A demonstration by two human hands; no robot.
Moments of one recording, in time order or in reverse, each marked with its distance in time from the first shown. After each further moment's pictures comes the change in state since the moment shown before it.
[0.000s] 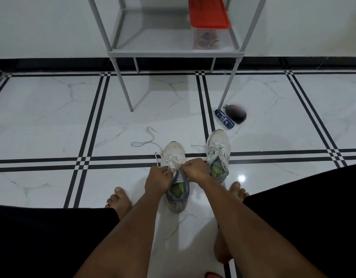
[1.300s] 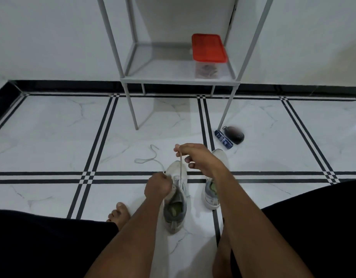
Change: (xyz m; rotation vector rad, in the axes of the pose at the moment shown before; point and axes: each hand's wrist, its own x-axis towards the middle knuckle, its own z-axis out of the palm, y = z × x) left_hand 0.016 0.035 -0.021 0.118 0.018 -0.194; right_hand -0.035 -0.110 -0.085 0.465 -0.264 -0.157
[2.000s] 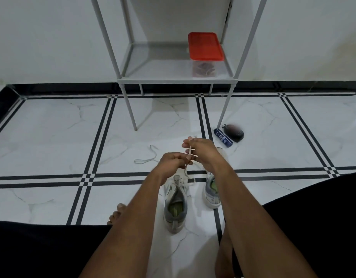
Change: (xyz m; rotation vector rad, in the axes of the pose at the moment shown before) left_hand -0.020 0.078 -0.049 -0.530 -0.378 0.247; right_hand 0.016 0.002 -0.010 0.226 0.233 -0.010
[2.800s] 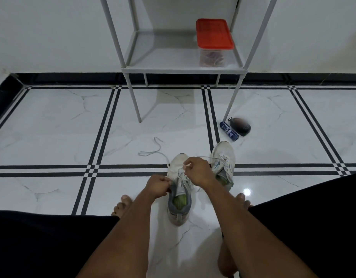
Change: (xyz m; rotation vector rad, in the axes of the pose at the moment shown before) left_hand -0.008 -0.120 -0.030 0.181 0.163 -0.292; right_hand 0.009 0.111 0.011 -0.823 0.016 -0.216
